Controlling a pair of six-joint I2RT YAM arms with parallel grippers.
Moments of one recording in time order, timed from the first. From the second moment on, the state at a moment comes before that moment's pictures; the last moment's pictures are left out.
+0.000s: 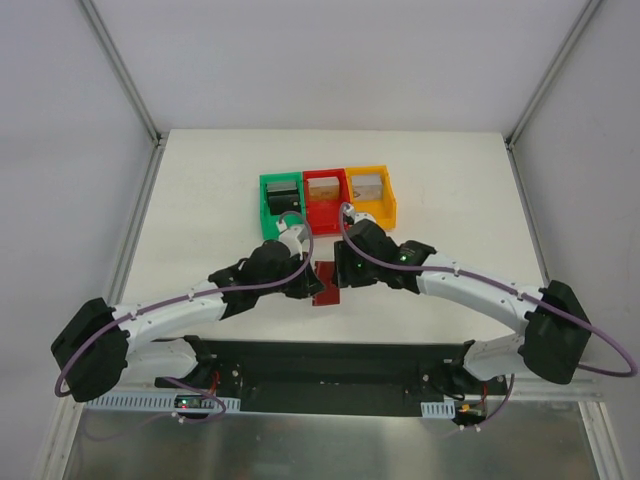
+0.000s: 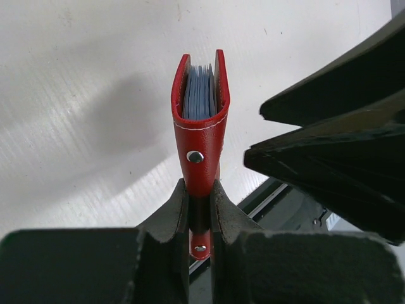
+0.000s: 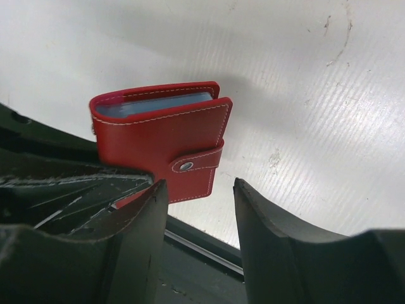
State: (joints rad) left arm -0.87 1.15 0.56 -0.04 0.12 -0.74; right arm 0.95 1.36 0.98 -0.53 0.09 0.68
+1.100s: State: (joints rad) left arm -0.88 1.13 0.59 -0.09 0.09 -0.73; right arm 0.97 1.50 1.06 -0.55 0.09 0.68
